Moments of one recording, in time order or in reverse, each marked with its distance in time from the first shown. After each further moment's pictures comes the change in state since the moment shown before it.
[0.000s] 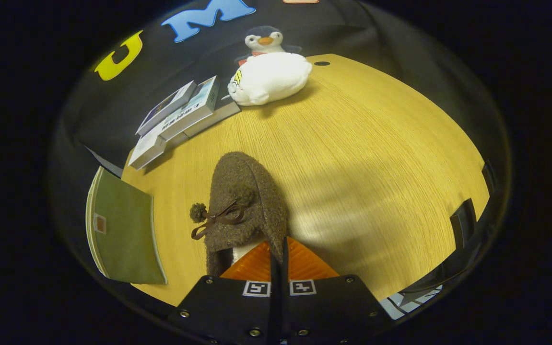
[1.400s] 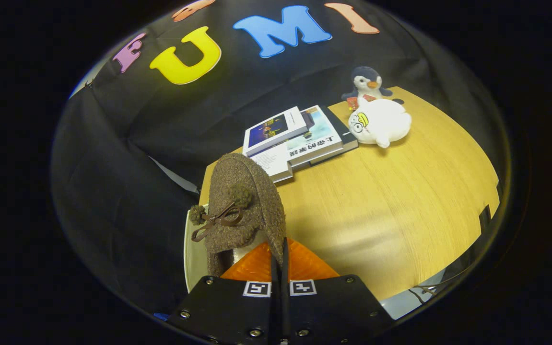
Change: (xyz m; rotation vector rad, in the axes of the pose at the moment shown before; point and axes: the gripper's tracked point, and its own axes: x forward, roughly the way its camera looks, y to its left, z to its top) arm -0.102 0.264 0.020 -0.074 -0.116 0.240
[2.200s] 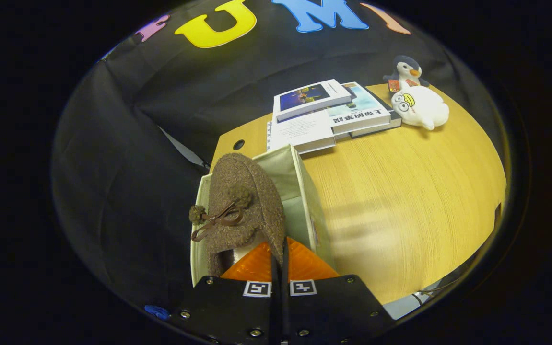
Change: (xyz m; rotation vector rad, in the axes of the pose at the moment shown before) arm 0.071 0.061 -0.070 -0.098 0.111 -0.031
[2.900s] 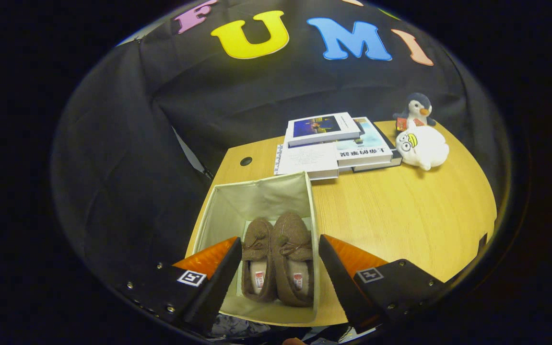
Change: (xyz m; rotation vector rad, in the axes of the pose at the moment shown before) arm -0.031 0.011 0.030 -0.188 -0.183 0.000
